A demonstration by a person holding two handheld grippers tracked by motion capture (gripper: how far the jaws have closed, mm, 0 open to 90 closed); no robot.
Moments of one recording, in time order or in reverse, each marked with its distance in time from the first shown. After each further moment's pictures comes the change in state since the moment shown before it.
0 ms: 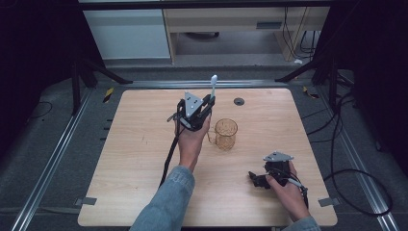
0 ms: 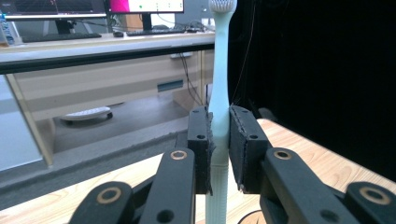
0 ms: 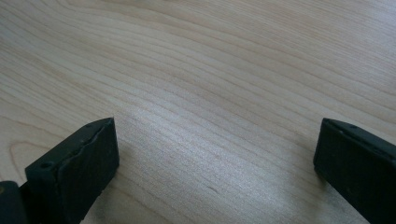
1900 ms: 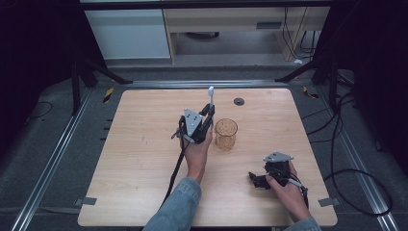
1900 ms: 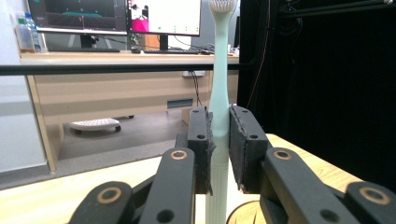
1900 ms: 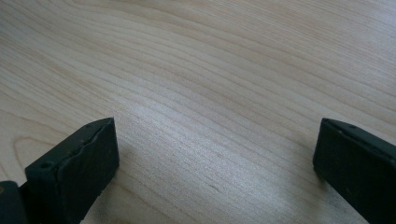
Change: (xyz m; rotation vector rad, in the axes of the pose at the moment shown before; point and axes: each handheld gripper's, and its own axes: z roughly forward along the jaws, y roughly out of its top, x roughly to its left) left arm -0.015 -0.049 -0.002 -0.114 0.069 -0.062; right arm 0.000 0.000 0.000 -0.002 0.012 -0.010
